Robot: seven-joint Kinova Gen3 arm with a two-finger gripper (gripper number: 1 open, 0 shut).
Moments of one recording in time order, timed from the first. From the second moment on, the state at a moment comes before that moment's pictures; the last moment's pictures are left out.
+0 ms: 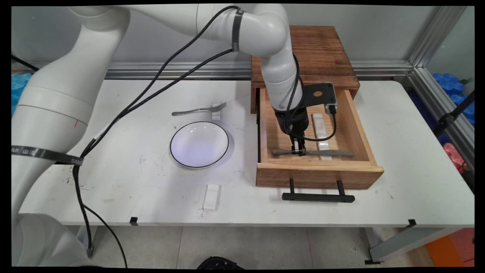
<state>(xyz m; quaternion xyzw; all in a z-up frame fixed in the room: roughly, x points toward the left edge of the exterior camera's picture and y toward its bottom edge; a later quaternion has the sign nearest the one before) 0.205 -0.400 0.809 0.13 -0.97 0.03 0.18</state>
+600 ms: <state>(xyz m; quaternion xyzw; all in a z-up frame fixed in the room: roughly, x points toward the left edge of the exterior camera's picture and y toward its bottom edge) 0.202 -0.402 0.811 0.13 -0.97 0.03 0.19</state>
